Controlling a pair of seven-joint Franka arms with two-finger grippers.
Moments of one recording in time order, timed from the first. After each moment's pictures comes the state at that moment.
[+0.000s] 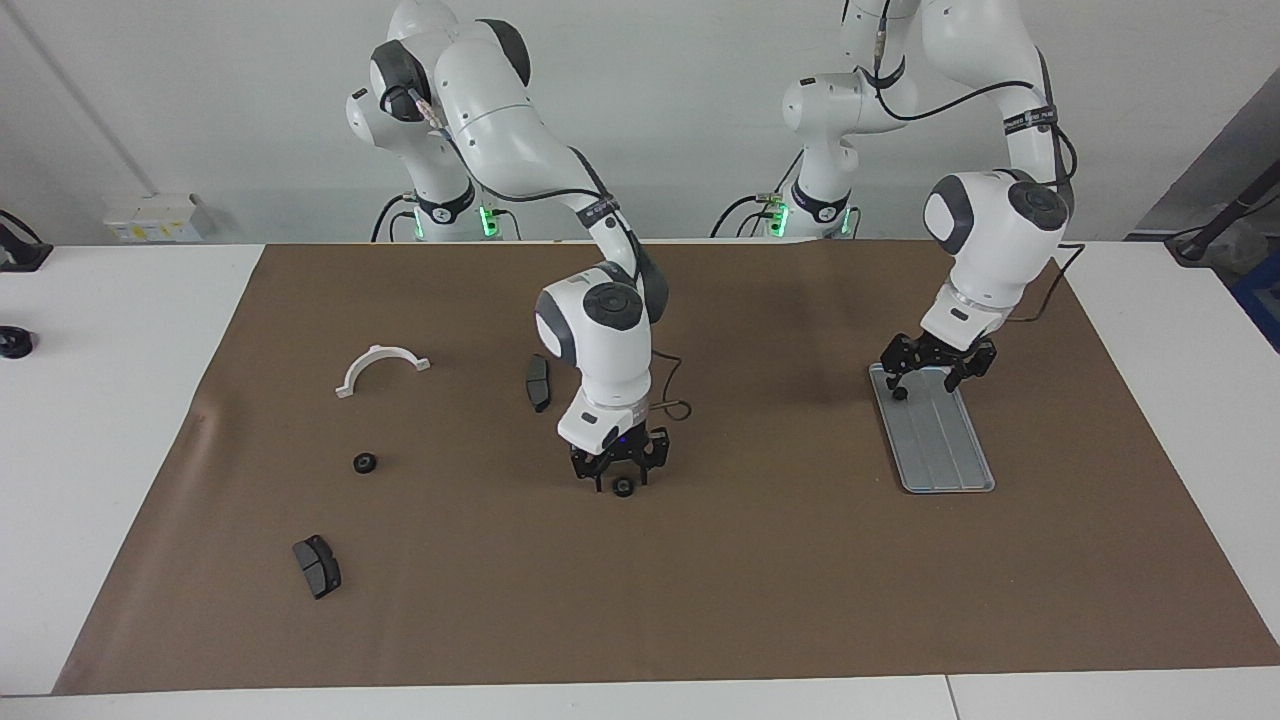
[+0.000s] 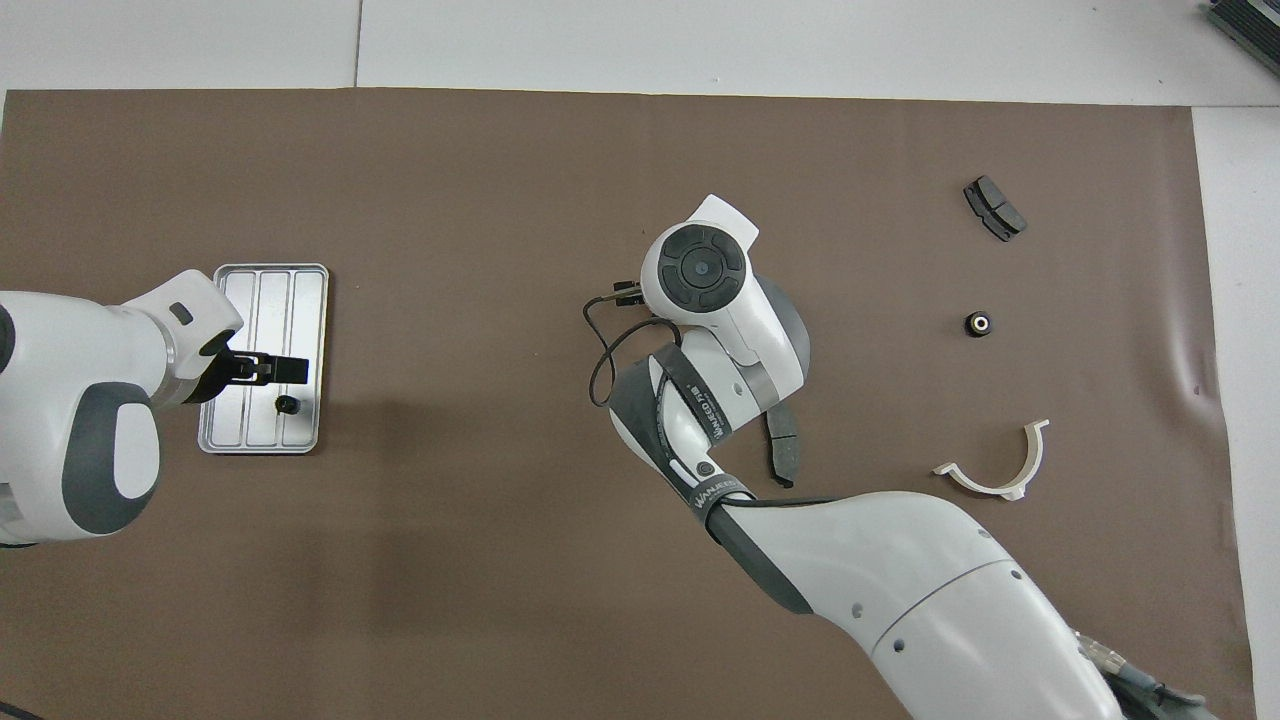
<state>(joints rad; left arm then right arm) -0.02 0.02 -0.02 -2.25 -0.08 2.37 0.14 0.57 0.68 -0.08 -1.50 -0.06 2.36 0.42</state>
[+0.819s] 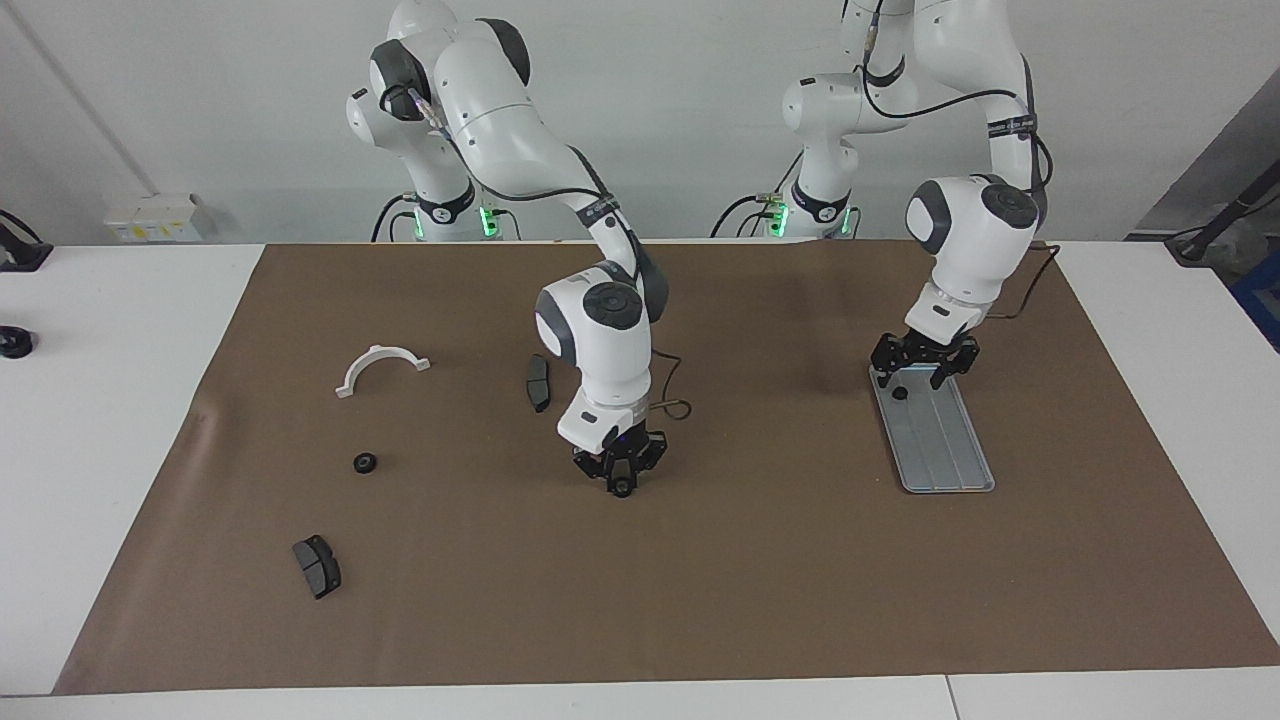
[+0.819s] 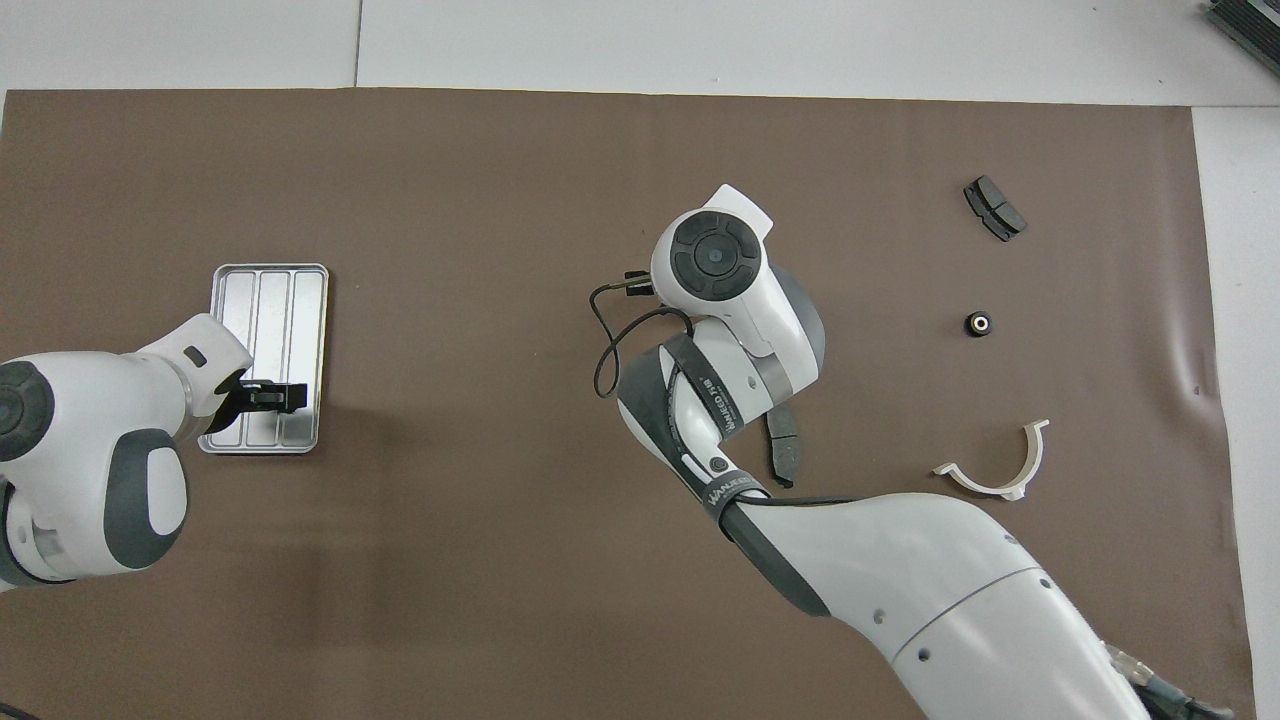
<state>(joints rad) 0.01 0.03 -0.02 -2.39 -0.08 2.58 0.14 0.54 0.63 -0.09 -1.49 -0.06 2.31 0.45</state>
